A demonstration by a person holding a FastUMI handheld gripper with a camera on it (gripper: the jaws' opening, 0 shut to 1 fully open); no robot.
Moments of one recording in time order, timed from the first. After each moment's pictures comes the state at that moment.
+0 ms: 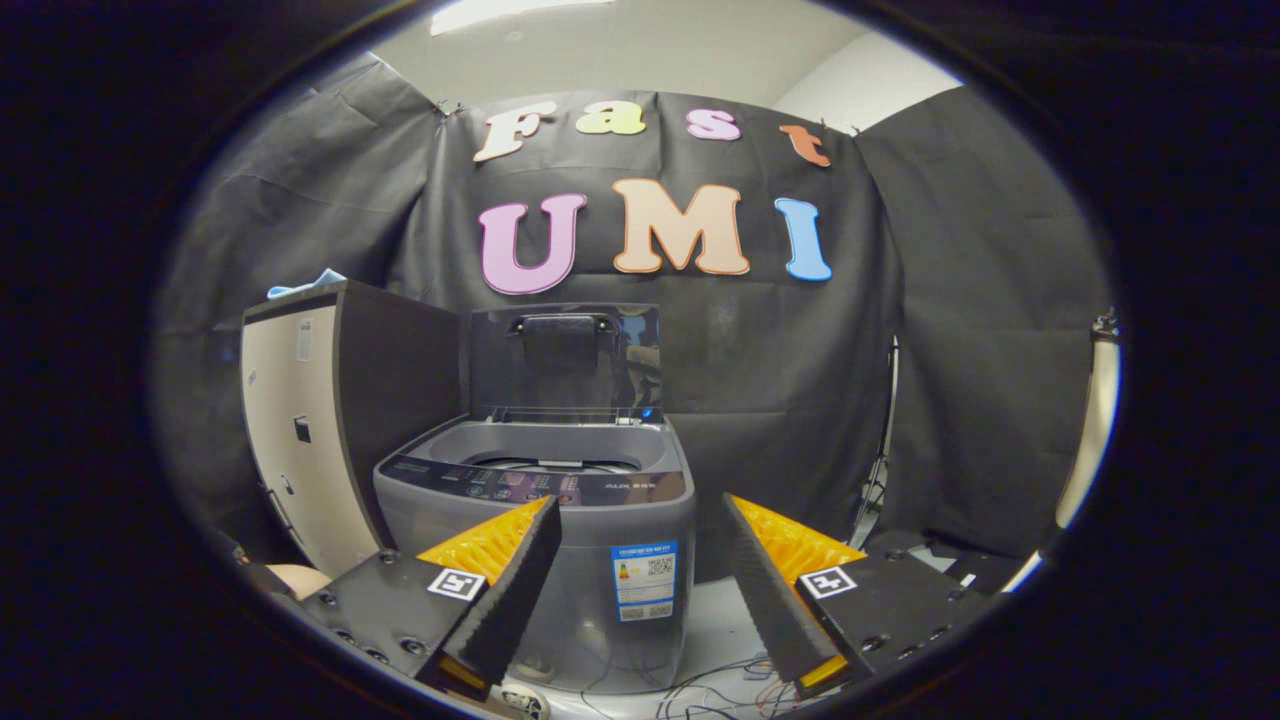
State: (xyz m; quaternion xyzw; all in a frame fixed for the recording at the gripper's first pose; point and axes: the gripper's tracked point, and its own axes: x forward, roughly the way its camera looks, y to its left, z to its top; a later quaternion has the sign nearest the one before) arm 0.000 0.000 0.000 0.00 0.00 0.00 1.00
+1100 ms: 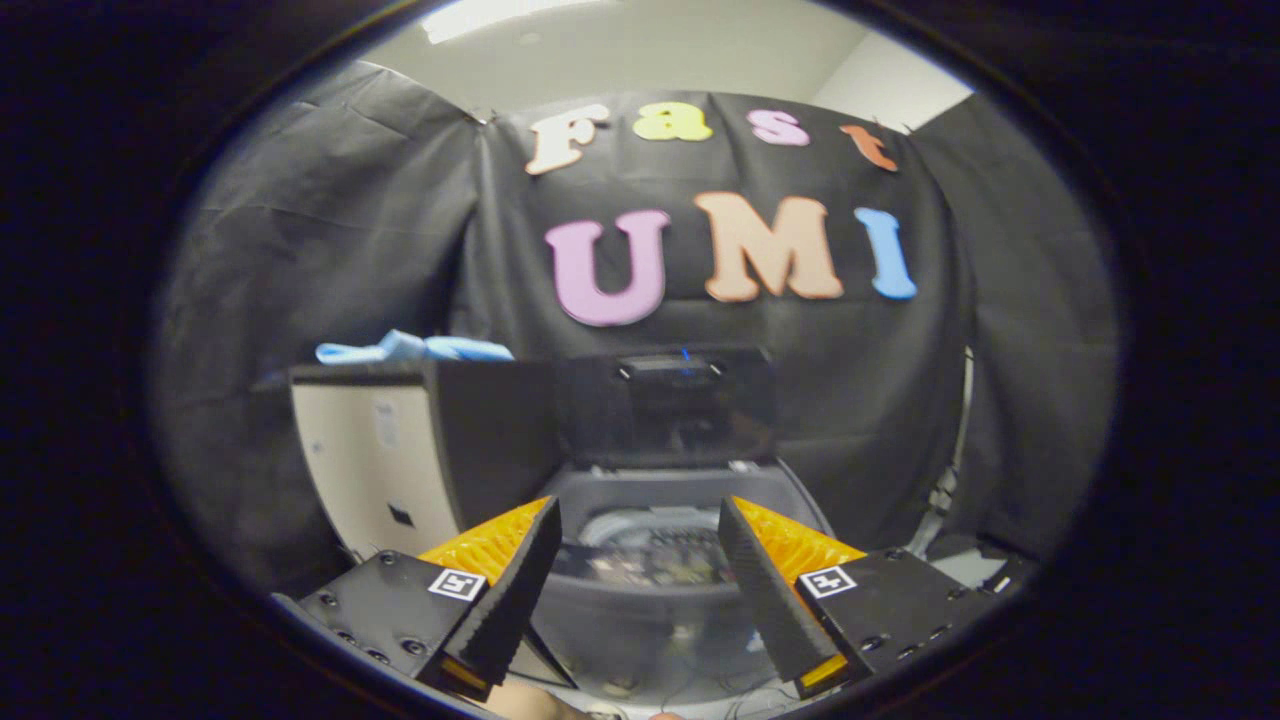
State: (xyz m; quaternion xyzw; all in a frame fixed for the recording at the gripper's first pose) arm 0.028 0.183 0.139 0.02 -0.02 0.12 0.99
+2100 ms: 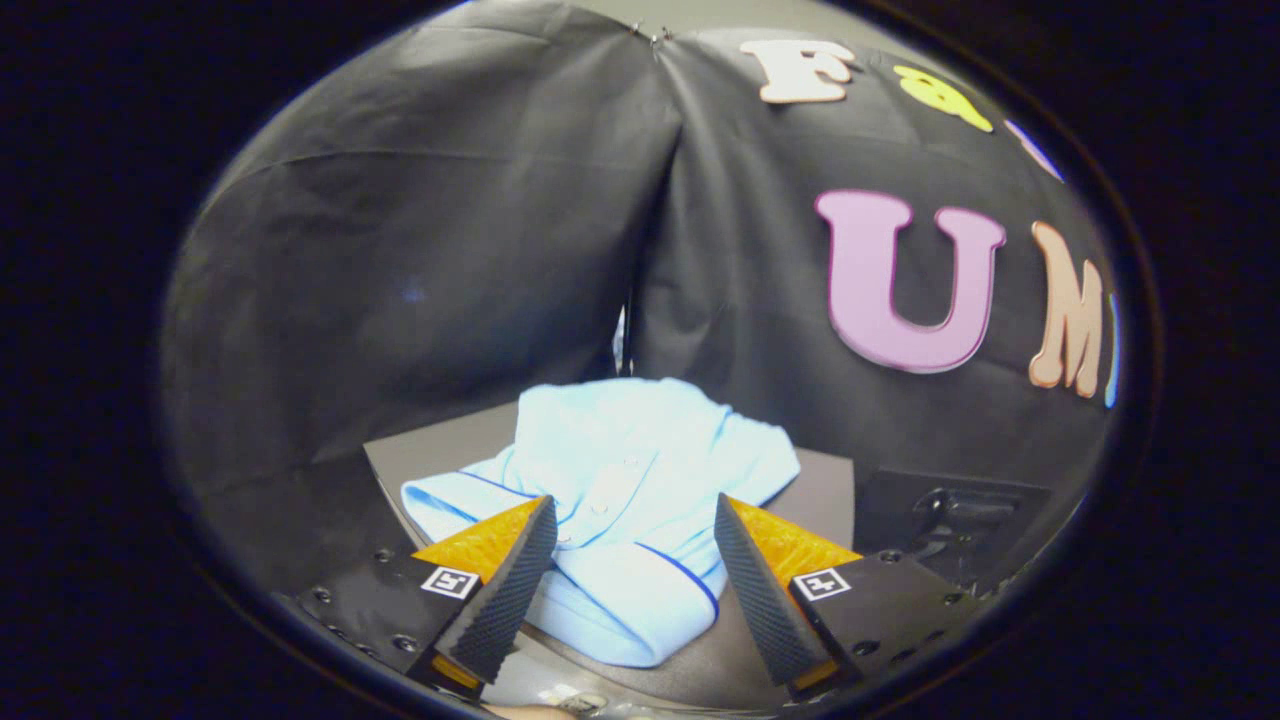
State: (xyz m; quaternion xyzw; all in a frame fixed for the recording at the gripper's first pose) arm 0.181 0.492 0.207 -0.08 0.15 0.31 0.94
